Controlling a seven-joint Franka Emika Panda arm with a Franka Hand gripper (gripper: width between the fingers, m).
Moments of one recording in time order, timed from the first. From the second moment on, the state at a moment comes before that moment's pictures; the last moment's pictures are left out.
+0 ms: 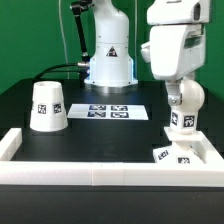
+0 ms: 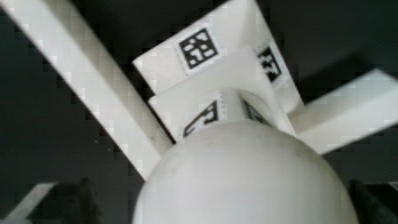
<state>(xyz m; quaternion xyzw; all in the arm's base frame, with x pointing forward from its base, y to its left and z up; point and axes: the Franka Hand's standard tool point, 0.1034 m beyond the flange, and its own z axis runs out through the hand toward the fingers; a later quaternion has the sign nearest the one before) 0.599 0.092 0.122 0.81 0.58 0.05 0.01</state>
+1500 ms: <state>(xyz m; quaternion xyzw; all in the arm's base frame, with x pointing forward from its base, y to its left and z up) 0.606 0.092 0.116 0.67 0.74 0.02 0.05</state>
